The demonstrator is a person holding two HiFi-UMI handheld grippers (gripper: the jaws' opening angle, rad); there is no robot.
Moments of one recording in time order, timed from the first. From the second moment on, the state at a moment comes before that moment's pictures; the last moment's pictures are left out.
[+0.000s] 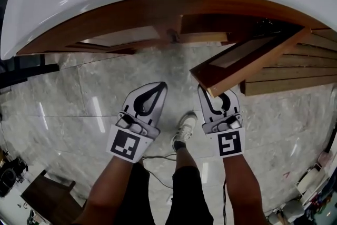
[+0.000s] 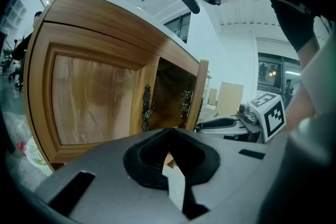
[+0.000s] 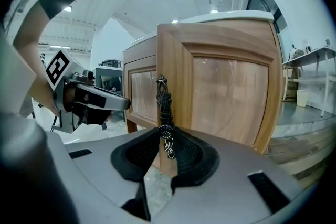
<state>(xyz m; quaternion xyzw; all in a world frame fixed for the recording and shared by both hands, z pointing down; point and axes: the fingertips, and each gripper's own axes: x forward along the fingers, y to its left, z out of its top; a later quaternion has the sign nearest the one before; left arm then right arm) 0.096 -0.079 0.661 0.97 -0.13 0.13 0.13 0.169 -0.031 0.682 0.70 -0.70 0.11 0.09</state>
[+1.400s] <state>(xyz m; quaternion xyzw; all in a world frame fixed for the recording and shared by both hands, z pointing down) 0.088 0.001 0.657 0.98 -0.12 0.15 0.11 0.202 0.108 0.694 0.58 -0.79 0.11 0.18</state>
